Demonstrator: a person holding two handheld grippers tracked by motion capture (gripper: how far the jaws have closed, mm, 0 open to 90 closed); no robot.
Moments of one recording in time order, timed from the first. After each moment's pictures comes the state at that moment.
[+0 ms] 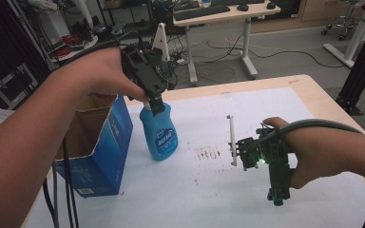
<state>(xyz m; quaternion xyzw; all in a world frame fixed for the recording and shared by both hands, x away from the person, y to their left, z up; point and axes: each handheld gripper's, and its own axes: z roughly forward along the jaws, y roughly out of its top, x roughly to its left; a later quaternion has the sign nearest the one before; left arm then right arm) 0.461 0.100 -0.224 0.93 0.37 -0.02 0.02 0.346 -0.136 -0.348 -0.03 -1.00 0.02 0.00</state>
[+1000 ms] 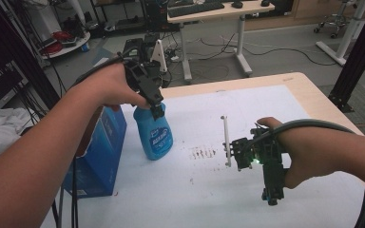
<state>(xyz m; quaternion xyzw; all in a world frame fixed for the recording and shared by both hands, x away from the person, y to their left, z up) 0.499 0.106 -0.278 0.93 0.37 -0.03 0.03 0.348 -0.133 -0.353 -0.03 -1.00 0.03 0.01</state>
